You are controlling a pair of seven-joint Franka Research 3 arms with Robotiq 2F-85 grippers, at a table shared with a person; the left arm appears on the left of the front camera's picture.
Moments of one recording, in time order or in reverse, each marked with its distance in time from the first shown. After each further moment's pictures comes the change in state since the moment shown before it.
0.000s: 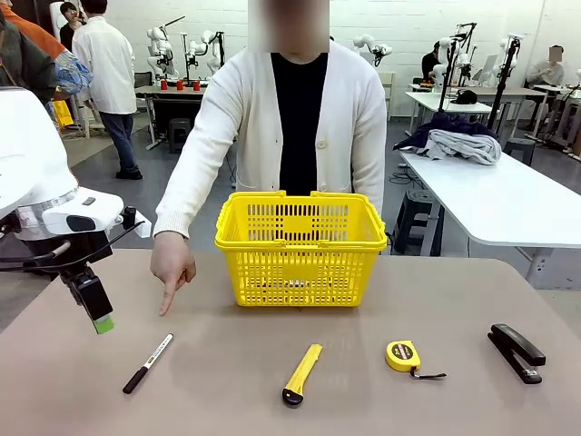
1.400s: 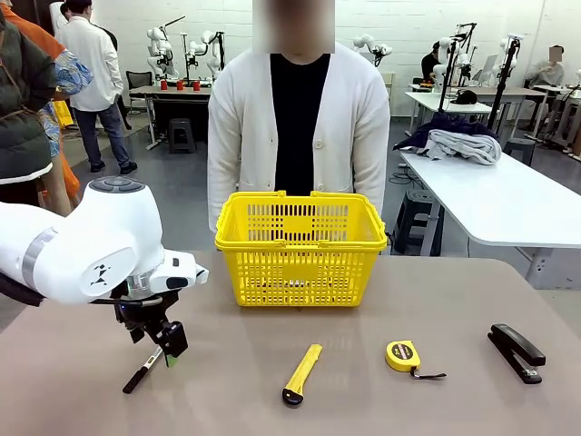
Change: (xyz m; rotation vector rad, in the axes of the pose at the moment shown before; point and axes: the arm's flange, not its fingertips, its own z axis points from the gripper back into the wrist) left arm 0.071 -0.026 -0.131 0.108 0.044 0.251; right arm 0.000 0.000 0.000 -0.001 0.000 -0.001
